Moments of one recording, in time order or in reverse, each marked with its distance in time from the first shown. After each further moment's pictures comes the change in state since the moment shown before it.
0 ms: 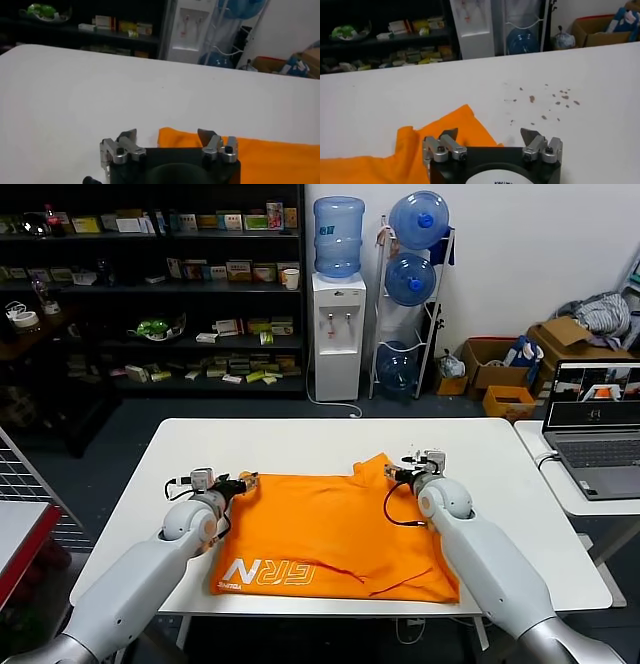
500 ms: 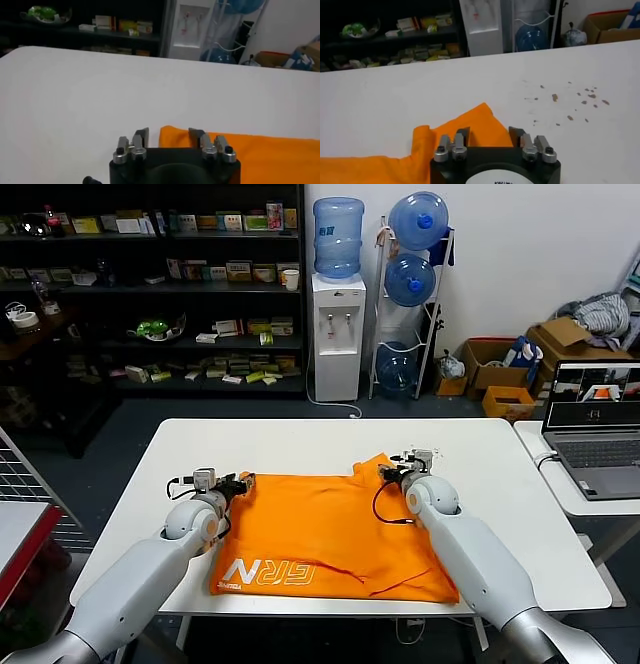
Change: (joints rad) left arm -0.006 0.007 0.022 0.012 0.010 0.002 -0.009; right arm 0.025 0.038 -0.023 -0.046 -0.009 -0.008 -0.021
